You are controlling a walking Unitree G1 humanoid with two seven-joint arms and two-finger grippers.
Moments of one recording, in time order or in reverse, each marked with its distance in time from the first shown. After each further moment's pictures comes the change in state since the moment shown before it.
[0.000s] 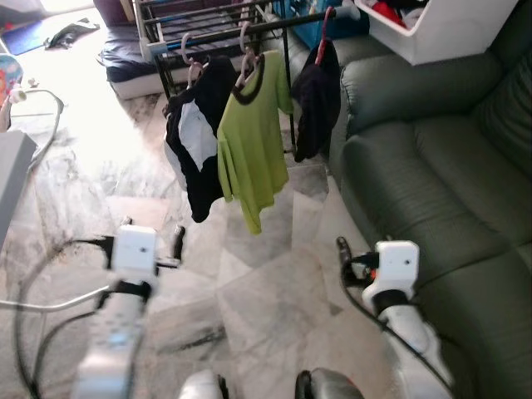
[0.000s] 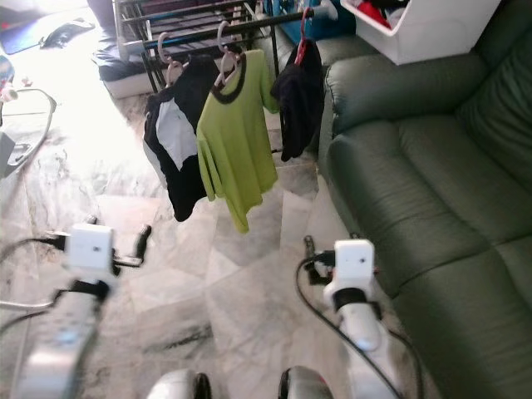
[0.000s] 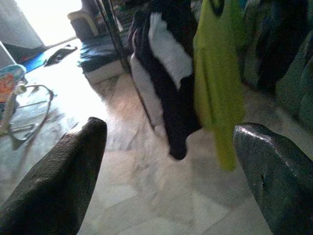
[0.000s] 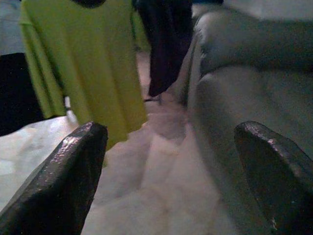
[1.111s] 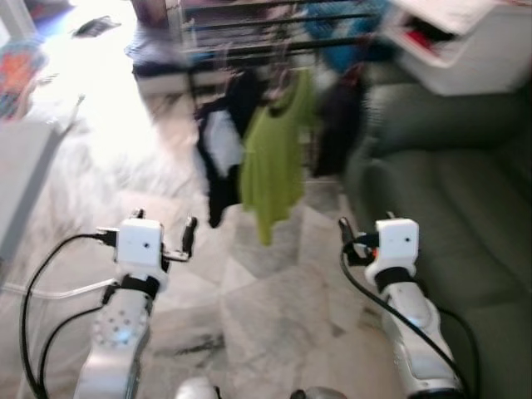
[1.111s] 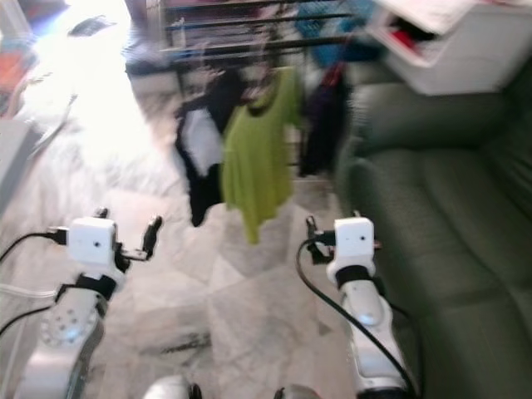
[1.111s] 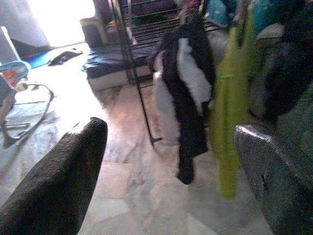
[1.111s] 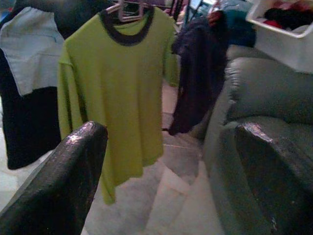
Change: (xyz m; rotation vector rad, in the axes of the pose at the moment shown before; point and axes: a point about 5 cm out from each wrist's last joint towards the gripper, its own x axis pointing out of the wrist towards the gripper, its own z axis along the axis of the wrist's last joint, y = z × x) left arm -0.004 0.000 0.014 -0.059 -0.066 -0.050; right arm 0.022 0.004 0.018 -0.038 -0.074 0.017
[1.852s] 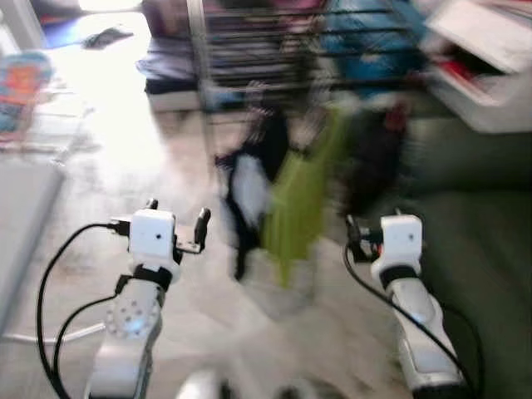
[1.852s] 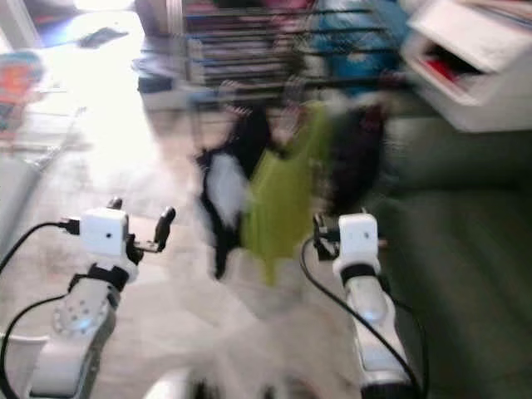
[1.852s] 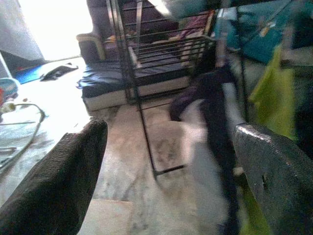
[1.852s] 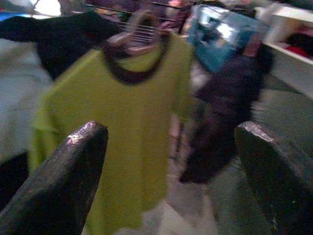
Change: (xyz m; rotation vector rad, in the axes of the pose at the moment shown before) left arm 0.009 -0.014 0.011 -0.011 -0.044 -0.052; right arm 0.006 -0.003 0.000 -0.037 0.004 -0.037
